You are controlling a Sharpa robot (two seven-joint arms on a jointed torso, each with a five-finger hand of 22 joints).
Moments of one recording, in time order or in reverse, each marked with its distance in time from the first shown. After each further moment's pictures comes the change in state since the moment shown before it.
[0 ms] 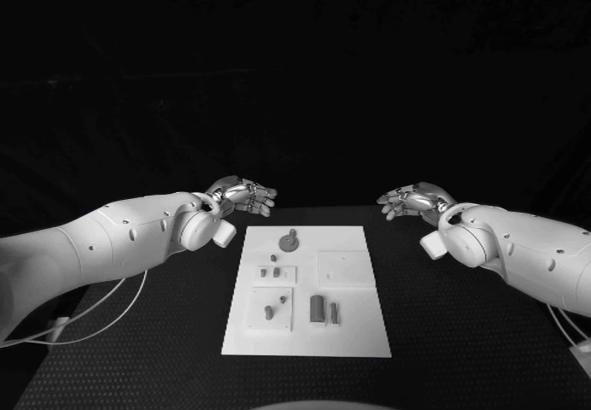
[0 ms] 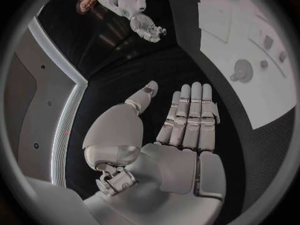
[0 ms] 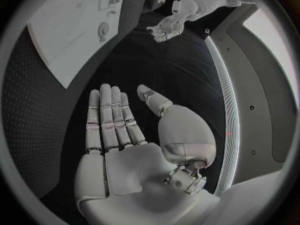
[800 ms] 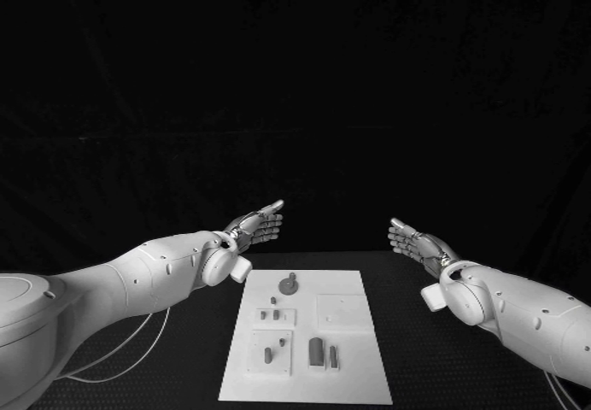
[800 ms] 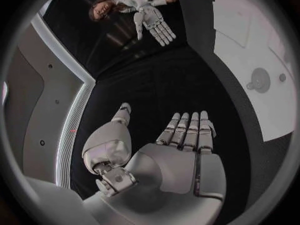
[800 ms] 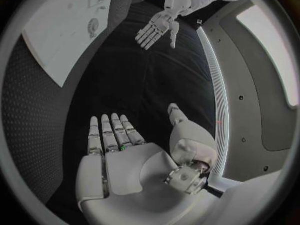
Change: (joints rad) left arm -0.072 0.114 0.017 -0.168 0.048 0.065 0.051; left_hand -0.641 0.018 -0.344 0.160 -0.027 -0.563 -0.129 -0.231 -0.335 -0.775 -0.099 -0.044 -0.257 -0.708 -0.058 -0.157 -0.621 0.000 -0.640 0.007 -0.052 -0.541; right arm -0.138 0.067 0.073 -0.129 0.045 0.034 0.122; right_hand -0.579 -0.015 -0.405 0.198 -0.093 -0.543 -0.124 -0.149 -0.435 -0.524 -0.073 -0.569 -0.376 -0.574 -0.034 -0.659 -0.374 -0.148 -0.454 -0.101 -0.367 -0.644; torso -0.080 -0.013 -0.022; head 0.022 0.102
